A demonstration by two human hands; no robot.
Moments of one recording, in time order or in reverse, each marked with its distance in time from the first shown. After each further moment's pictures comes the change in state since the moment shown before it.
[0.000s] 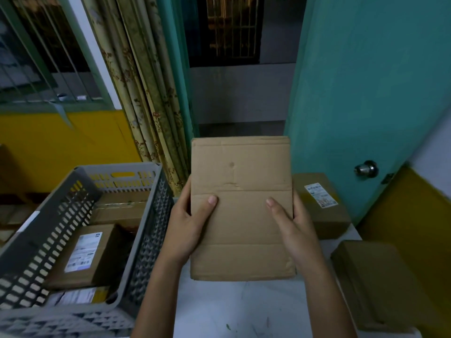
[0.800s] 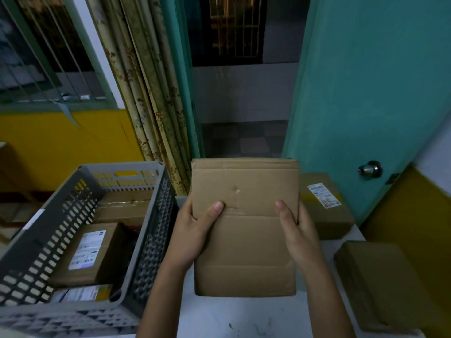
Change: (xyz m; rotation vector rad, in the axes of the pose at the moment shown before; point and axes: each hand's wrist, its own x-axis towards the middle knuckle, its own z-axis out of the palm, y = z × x) left_hand -0.009 0.002 0.003 -0.018 0.038 -0.077; right_hand -0.008 0.001 0.004 -0.005 0.029 0.069
